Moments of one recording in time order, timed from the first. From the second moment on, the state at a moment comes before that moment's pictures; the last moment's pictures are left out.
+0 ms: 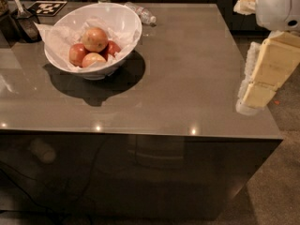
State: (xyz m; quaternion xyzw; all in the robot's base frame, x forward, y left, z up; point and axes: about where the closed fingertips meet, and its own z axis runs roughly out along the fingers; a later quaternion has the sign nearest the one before) arm 0.416 -0.147 1.040 -0.63 0.75 -0.05 0.20
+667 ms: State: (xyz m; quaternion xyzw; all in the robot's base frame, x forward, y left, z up) arm 0.454 -0.105 1.052 -0.64 0.74 -0.04 0.19
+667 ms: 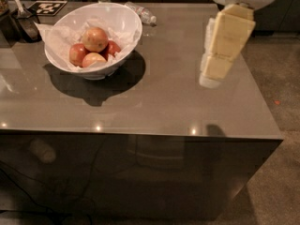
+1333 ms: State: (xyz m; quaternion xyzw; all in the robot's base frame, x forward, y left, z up) arm 0.476 -0.077 1.059 -0.65 0.73 -0.02 0.22
